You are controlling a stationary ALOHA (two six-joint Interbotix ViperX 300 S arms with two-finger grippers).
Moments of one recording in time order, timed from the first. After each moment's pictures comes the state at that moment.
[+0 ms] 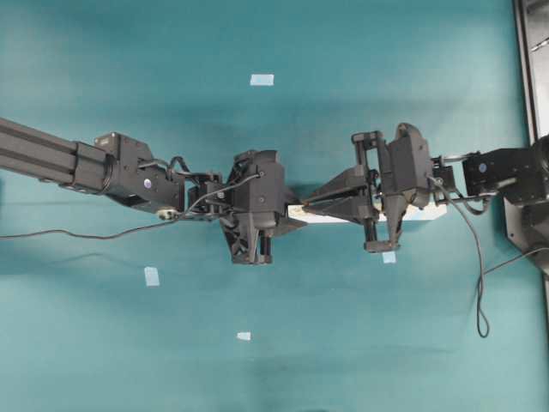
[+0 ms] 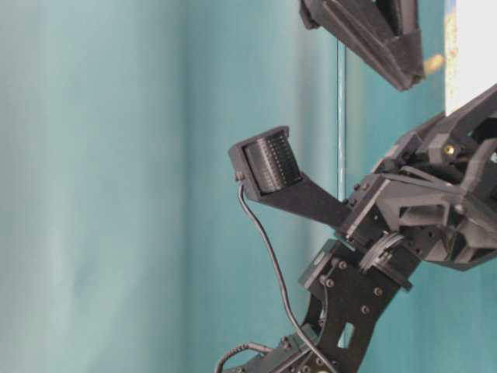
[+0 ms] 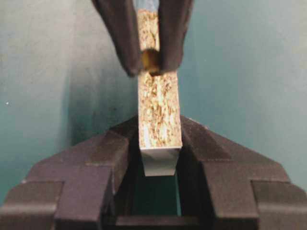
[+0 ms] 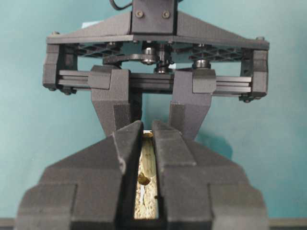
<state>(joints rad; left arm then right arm) -0.02 0.45 0.45 -0.07 -0.33 0.08 -0.07 0.07 1.09 -0.19 -0.90 0.29</state>
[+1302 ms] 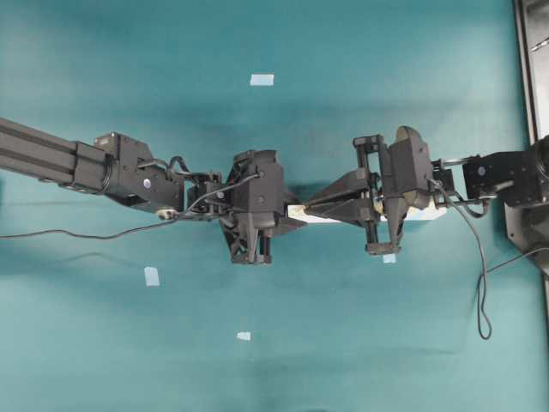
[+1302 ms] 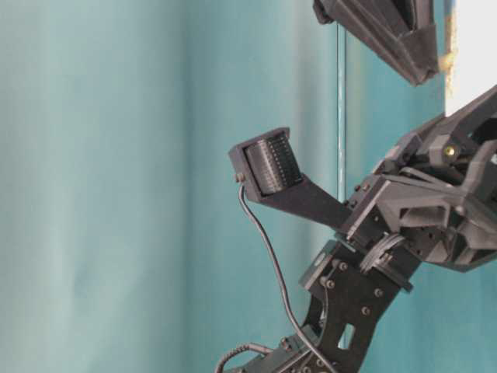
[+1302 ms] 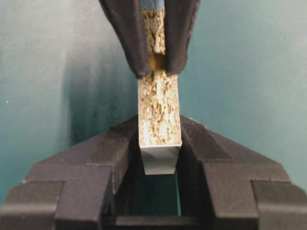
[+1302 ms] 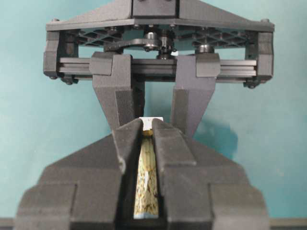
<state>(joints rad) -0.02 0.45 0.45 -0.08 -0.33 0.08 -0.06 0.09 1.12 -0.17 -0.90 0.29</state>
